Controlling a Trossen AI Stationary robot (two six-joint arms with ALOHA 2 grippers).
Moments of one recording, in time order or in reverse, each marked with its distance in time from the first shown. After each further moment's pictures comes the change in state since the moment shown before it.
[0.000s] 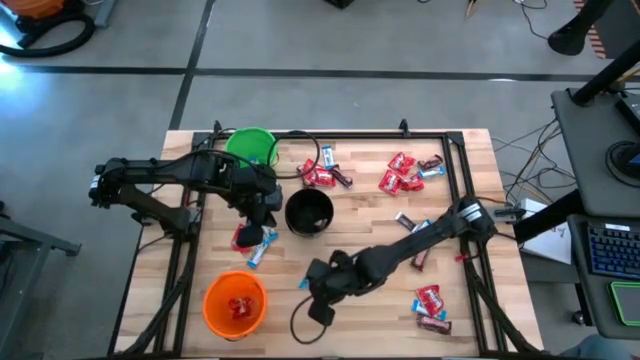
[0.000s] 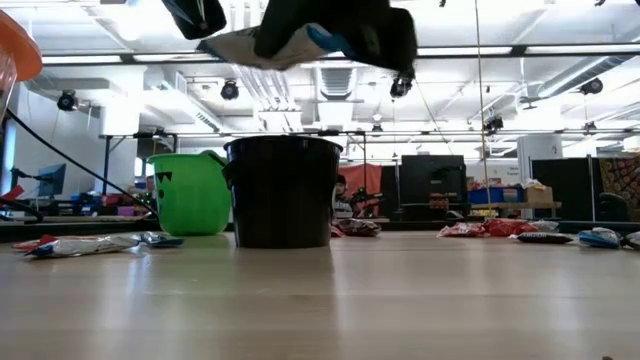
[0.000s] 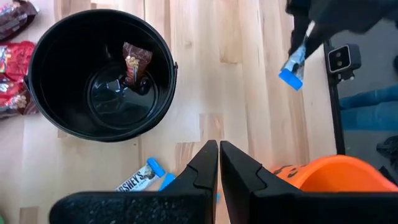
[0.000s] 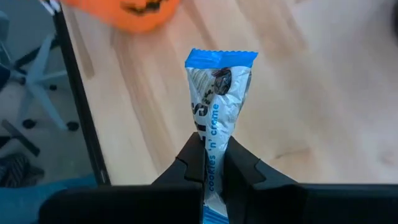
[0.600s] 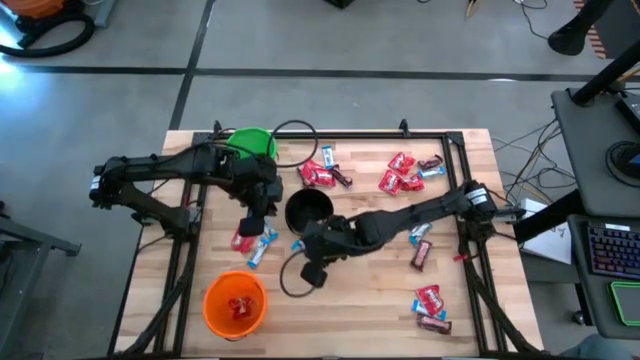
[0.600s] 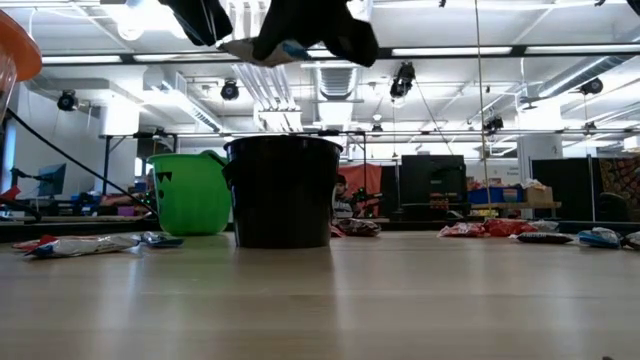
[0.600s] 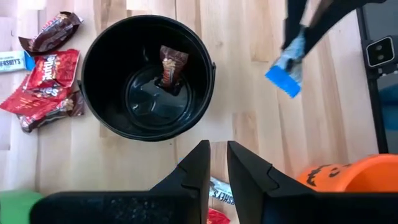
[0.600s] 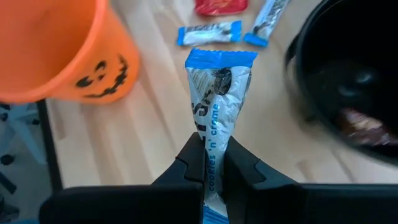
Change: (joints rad) left arm 0.080 0.000 0.000 -0.011 -0.052 0.113; right arm -0.163 -0.084 0.000 -0.014 0.034 -0.150
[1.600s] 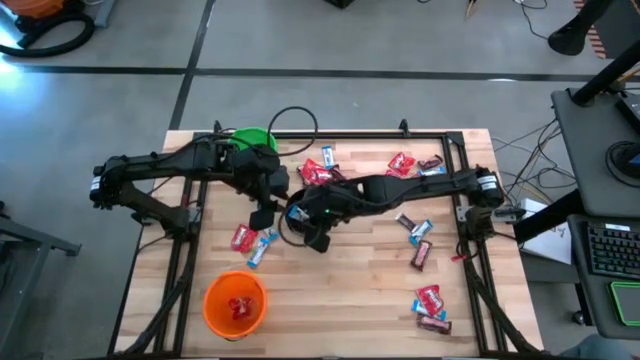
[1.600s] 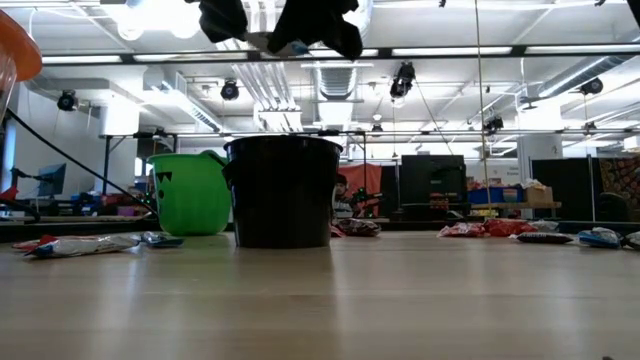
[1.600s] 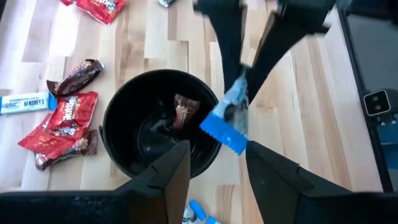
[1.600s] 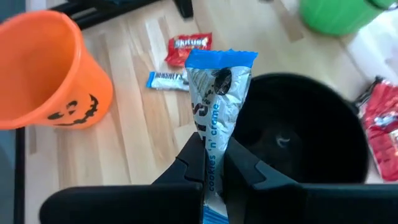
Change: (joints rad) left arm 0.036 0.000 0.000 0.159 0.007 -0.025; right arm -0.163 -0.100 0.000 -0.001 -0.066 -0.280
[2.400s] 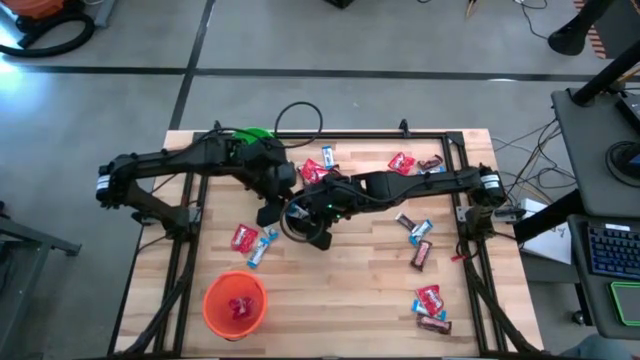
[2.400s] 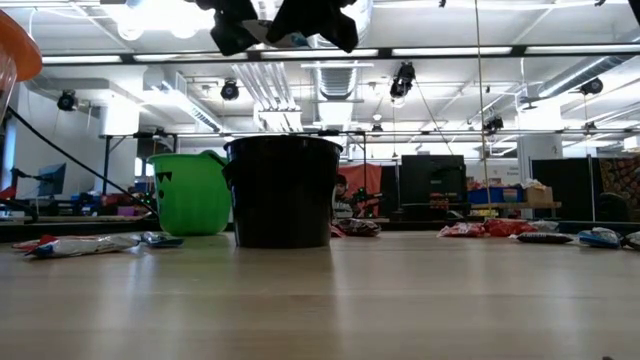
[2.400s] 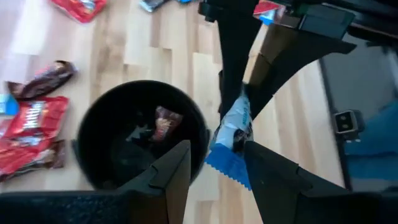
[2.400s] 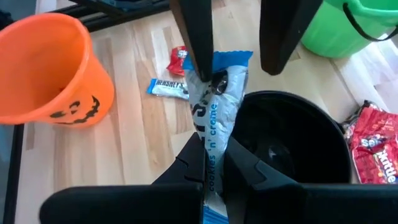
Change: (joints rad) left arm 0.059 0.055 0.000 0.063 0.162 -0.042; right arm -0.013 -0.017 0.012 0.016 -0.001 -0.089
